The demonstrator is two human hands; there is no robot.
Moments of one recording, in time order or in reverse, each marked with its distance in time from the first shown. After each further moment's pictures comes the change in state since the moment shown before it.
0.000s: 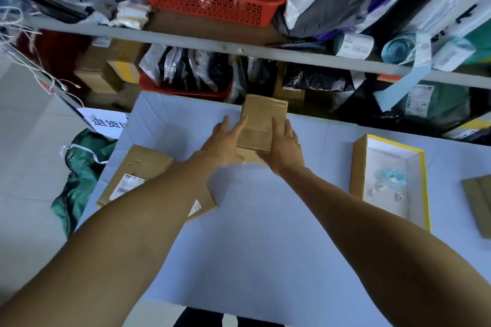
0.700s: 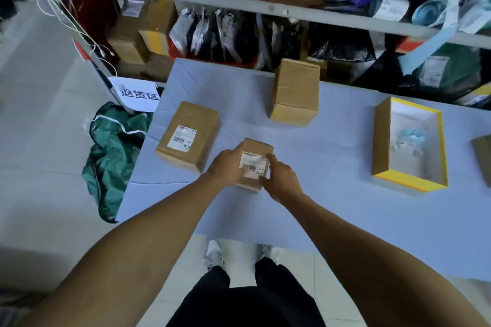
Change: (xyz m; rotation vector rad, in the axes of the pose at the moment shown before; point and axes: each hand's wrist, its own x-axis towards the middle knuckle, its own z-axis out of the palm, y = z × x) left_hand -0.172 -0.092 0.064 -0.170 -0.096 -0.088; right_hand -0.175 -0.086 0.110 0.083 -0.232 0.101
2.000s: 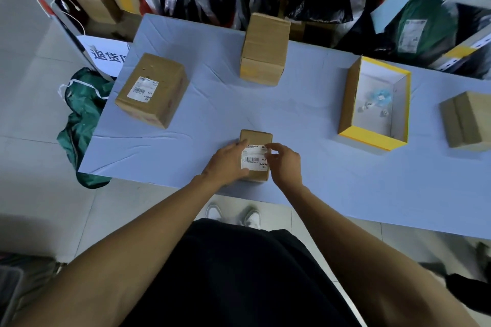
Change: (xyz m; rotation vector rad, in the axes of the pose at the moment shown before) left_hand -0.082 0.083 0.108 -0.083 -0.007 0.047; right_hand -0.071 0.120 0.010 0.325 0.246 0.087
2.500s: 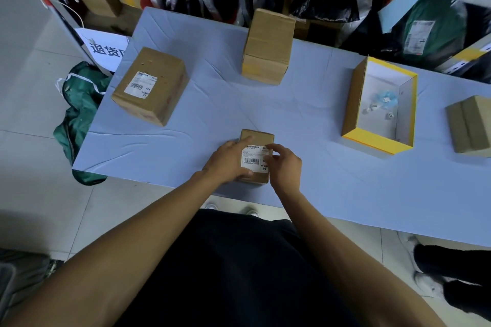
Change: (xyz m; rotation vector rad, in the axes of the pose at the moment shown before) left_hand 0.016 -0.005 0.003 -0.028 -0.011 -0.006; right_hand 0.000 0.004 0.014 0.088 0.089 0.040
